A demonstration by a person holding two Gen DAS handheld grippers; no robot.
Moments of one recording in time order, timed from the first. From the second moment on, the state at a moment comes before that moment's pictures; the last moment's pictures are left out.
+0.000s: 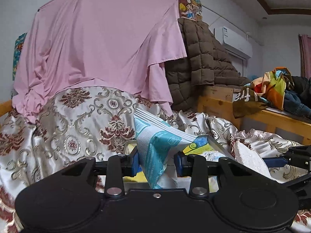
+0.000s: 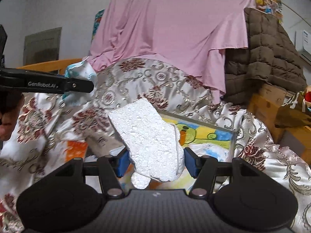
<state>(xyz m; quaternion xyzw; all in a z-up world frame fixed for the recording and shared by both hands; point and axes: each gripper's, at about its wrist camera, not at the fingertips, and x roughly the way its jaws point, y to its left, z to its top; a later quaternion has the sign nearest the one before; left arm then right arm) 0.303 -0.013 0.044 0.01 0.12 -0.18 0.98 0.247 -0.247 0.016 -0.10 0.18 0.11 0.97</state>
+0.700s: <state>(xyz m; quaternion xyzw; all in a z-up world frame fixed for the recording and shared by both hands) 0.478 -0.116 0.032 0.01 0.19 -0.20 0.96 0.374 -0.322 0.002 -0.04 0.21 0.00 0.98</state>
